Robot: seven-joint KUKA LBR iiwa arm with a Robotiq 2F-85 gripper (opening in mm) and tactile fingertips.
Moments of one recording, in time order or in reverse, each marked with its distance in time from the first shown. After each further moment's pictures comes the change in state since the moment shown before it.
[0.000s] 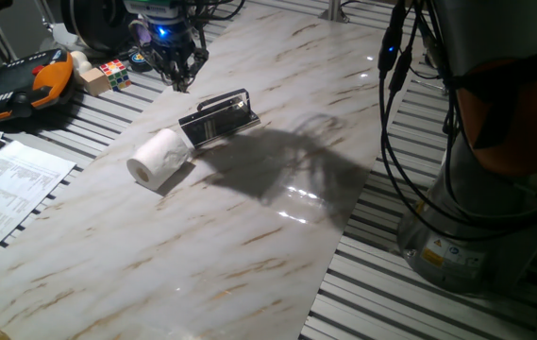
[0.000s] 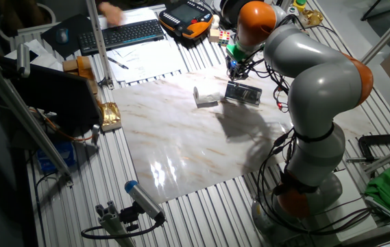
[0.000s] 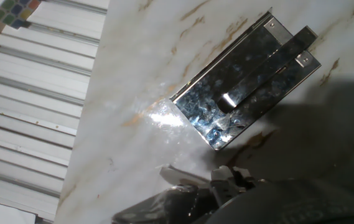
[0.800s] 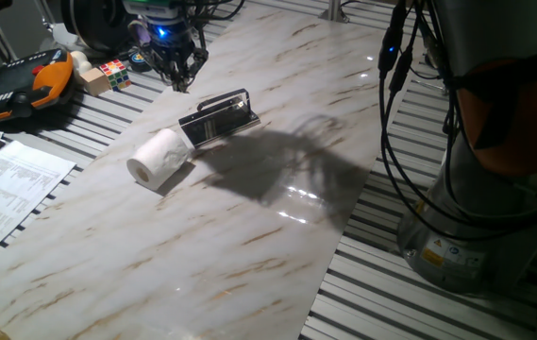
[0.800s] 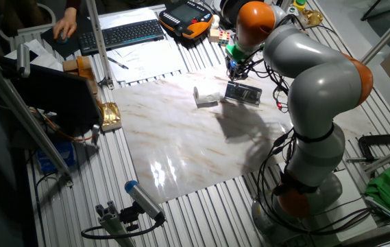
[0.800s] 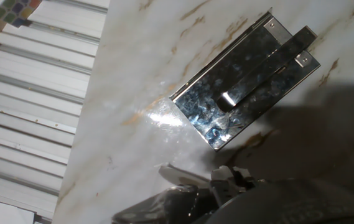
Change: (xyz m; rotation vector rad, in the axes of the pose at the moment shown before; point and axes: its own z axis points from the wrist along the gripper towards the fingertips) arm 0.002 0.001 -0.001 0.002 -0.003 -0.007
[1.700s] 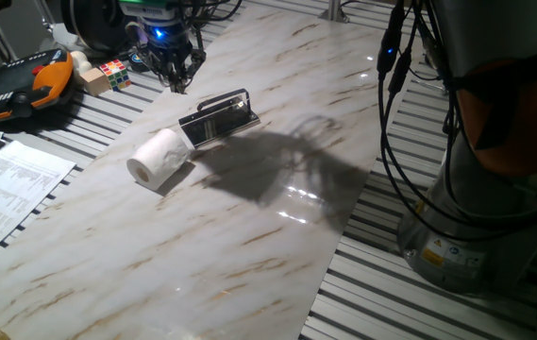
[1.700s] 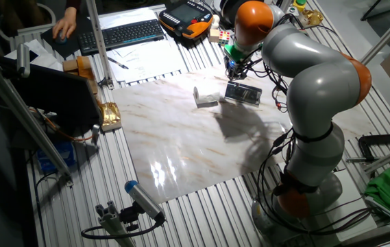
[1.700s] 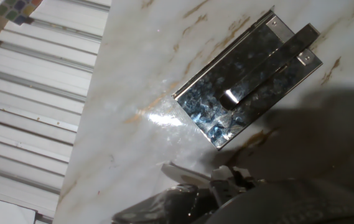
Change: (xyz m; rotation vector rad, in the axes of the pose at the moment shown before) arm 0.003 0.003 0.000 0.003 -0.002 -0.002
